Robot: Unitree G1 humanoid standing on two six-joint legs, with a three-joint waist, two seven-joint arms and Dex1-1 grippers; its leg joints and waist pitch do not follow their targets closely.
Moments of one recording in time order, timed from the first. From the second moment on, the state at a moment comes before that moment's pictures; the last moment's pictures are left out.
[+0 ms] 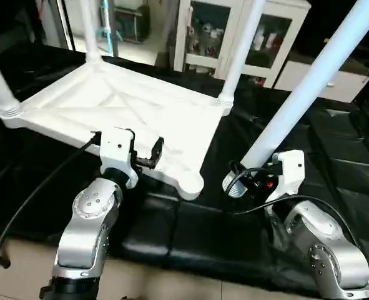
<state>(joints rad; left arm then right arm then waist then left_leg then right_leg) -0.19 0.10 0.00 -0.18 -0.06 0.37 -0.23 -0.07 -0.20 -0.01 -0.19 0.35 0.45 0.35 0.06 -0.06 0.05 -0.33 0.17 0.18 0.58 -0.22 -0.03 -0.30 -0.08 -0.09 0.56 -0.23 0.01</state>
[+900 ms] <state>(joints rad) -0.23 0.18 -0.06 -0.12 -0.05 0.37 -0.30 -0.07 -0.20 -0.01 -0.19 0.35 0.45 0.35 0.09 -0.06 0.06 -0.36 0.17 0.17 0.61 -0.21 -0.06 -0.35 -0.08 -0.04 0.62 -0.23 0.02</state>
